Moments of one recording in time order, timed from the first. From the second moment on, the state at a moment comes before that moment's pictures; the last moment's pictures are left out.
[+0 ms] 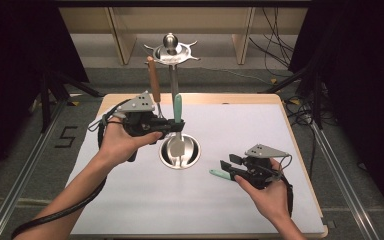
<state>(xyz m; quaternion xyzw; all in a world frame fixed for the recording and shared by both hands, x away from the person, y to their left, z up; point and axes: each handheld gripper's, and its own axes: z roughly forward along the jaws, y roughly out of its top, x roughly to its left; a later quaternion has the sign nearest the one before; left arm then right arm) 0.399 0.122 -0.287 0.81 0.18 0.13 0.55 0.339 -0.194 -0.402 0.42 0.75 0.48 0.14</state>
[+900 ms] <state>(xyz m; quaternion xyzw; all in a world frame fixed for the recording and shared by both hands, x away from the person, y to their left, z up) 0.412 0.123 -0.268 0.80 0.18 0.14 0.56 0.342 -0.197 -0.401 0.41 0.76 0.48 0.15</state>
